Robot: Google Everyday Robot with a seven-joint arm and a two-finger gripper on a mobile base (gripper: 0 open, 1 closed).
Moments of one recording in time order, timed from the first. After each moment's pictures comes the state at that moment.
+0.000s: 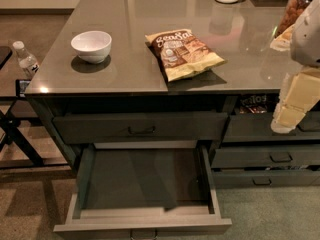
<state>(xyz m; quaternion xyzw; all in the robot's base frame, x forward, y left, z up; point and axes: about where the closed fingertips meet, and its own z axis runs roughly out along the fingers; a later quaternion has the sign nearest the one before) 0.438 -0.217 0.976 -0.60 0.78 -0.03 0.16</state>
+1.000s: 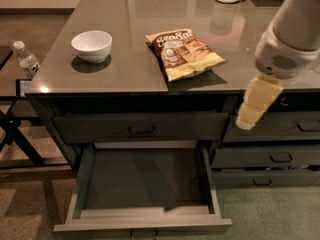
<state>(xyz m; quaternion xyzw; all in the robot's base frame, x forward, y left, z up) 0.475 -0.207 0.929 -0.52 0.84 -0.03 0.12</state>
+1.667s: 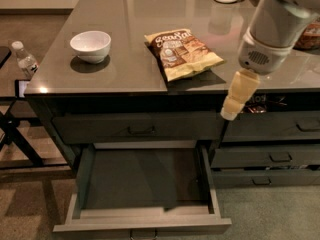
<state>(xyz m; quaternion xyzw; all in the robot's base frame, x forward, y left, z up) 0.513 -0.199 0.903 -0.46 0.88 -0.02 0.09</state>
